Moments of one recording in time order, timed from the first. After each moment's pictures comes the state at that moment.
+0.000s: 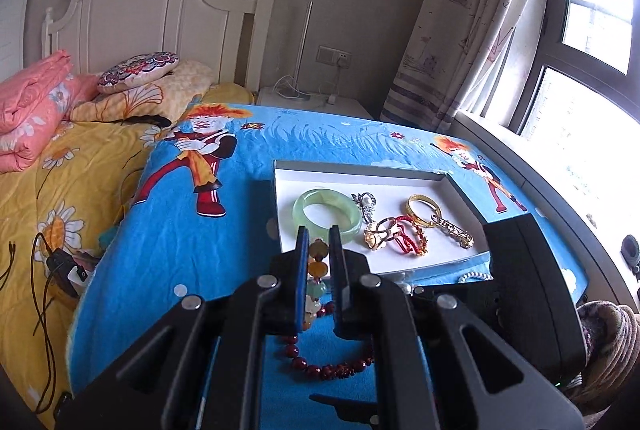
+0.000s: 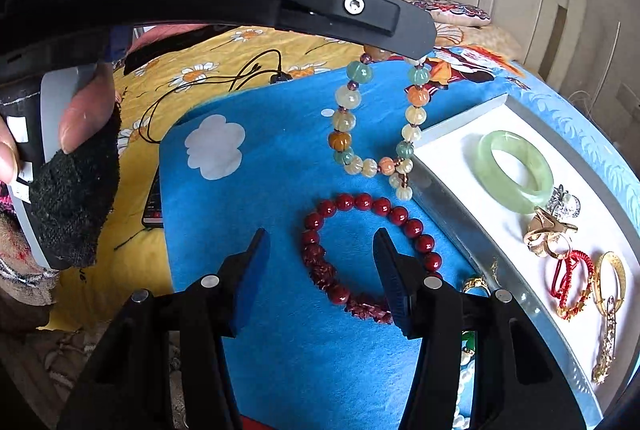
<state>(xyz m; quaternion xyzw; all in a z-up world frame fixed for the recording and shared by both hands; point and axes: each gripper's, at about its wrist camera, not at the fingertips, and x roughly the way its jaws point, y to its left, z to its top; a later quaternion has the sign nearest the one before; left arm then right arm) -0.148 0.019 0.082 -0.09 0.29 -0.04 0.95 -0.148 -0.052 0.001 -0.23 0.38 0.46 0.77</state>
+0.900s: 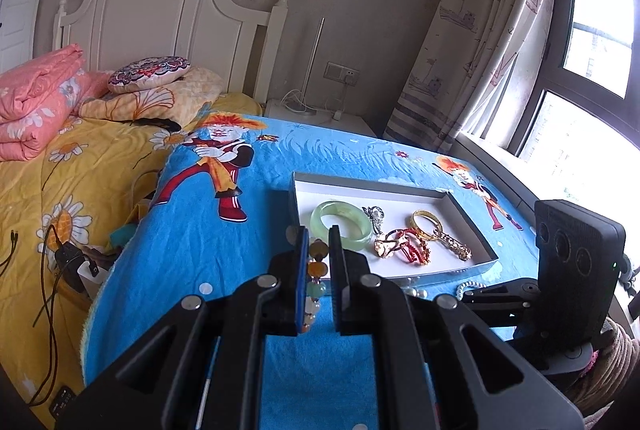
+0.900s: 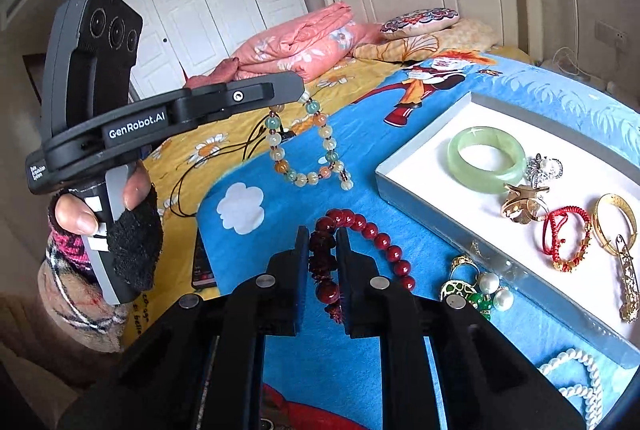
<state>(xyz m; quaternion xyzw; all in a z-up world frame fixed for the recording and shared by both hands) -0.170 0.043 0.093 -0.12 0.27 -0.04 0.96 -0.144 -0.109 0.041 -0.05 0.37 0.47 0.80</state>
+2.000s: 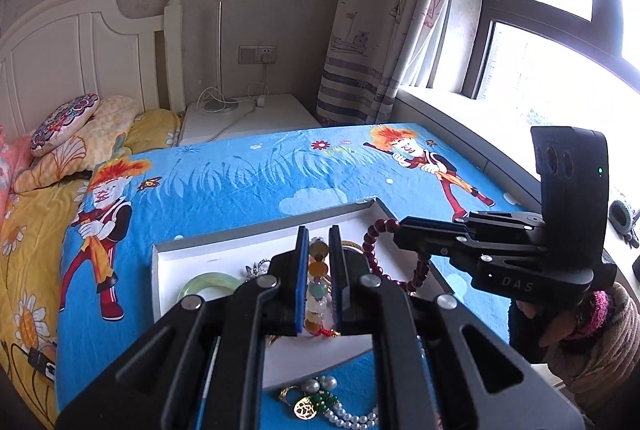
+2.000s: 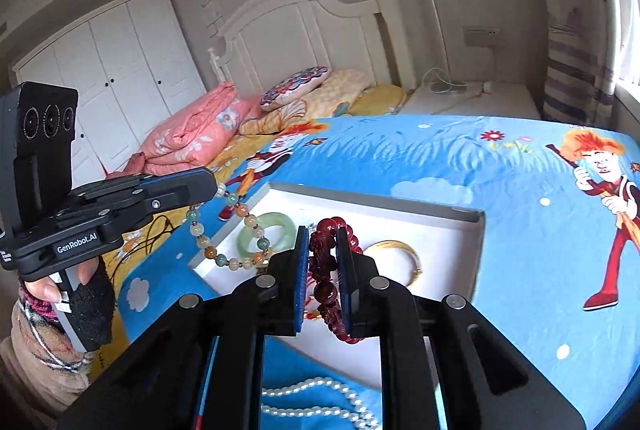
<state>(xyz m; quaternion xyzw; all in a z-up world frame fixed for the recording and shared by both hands) -0.037 -0.096 0.124 -0.01 0.32 -0.14 0.94 -0.050 -0.270 0.088 0.03 0.32 0.30 0.90</state>
